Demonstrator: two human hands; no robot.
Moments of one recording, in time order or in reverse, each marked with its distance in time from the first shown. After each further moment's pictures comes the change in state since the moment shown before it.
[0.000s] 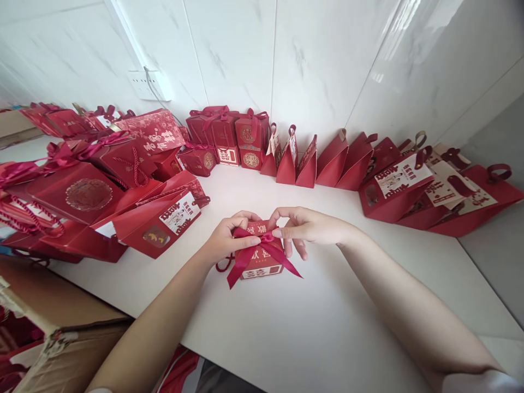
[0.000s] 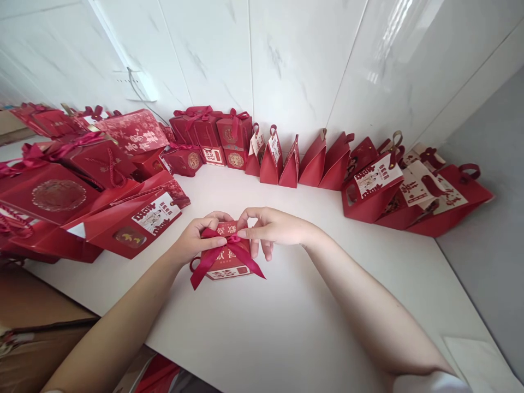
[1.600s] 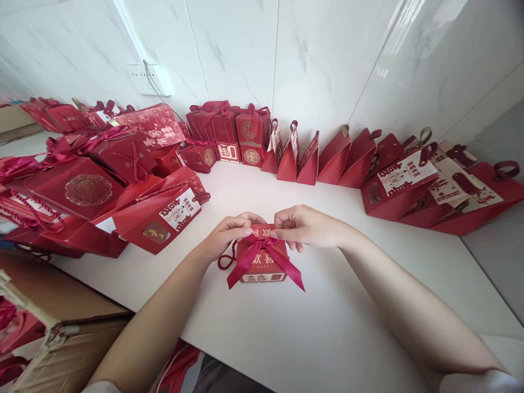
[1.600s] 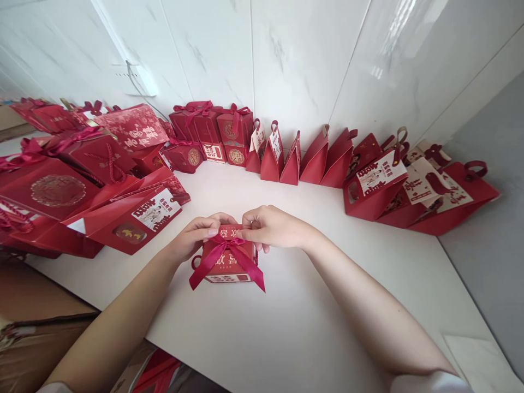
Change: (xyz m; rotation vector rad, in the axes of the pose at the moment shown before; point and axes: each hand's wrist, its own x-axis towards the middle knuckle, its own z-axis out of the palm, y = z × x) left_hand -0.002 0.004 -0.003 -0.216 -0.134 -0.087; right_hand 0.000 0.001 0.009 -0.260 0.142 -0.046
